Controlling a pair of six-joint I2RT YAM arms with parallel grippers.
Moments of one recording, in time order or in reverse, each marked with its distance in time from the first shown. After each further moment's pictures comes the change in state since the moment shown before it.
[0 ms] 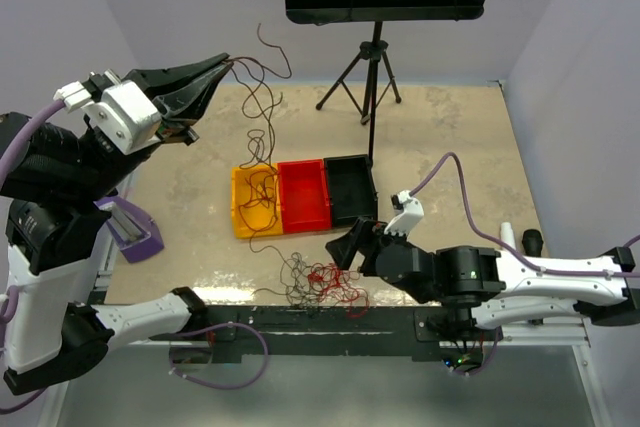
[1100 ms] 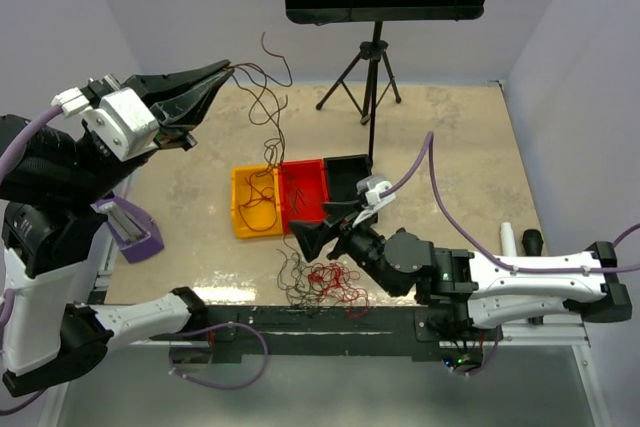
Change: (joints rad) left arm 0.000 -0.006 0.004 -0.029 0.040 0.000; right arm 0.000 0.129 0.001 0.793 0.019 -0.864
